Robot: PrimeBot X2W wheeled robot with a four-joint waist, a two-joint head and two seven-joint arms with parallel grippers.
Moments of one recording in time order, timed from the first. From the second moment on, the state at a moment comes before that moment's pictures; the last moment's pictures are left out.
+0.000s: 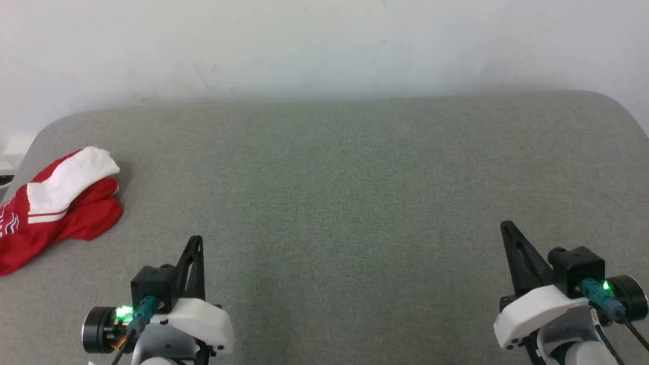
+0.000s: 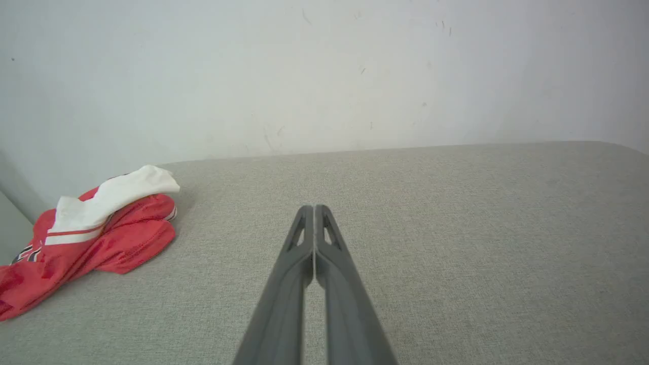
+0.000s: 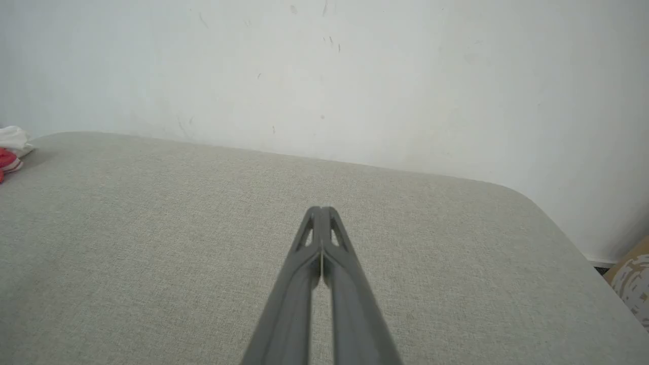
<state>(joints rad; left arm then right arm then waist) 0.01 0.05 0.00 0.01 -0.01 0.01 0.00 0.01 -0.05 0.00 0.01 0.01 0.13 0.00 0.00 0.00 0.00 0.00</state>
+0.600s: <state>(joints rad) 0.01 0.05 0.00 0.01 -0.01 0.01 0.00 0.01 -0.05 0.00 0.01 0.01 0.13 0.00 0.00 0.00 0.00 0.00</state>
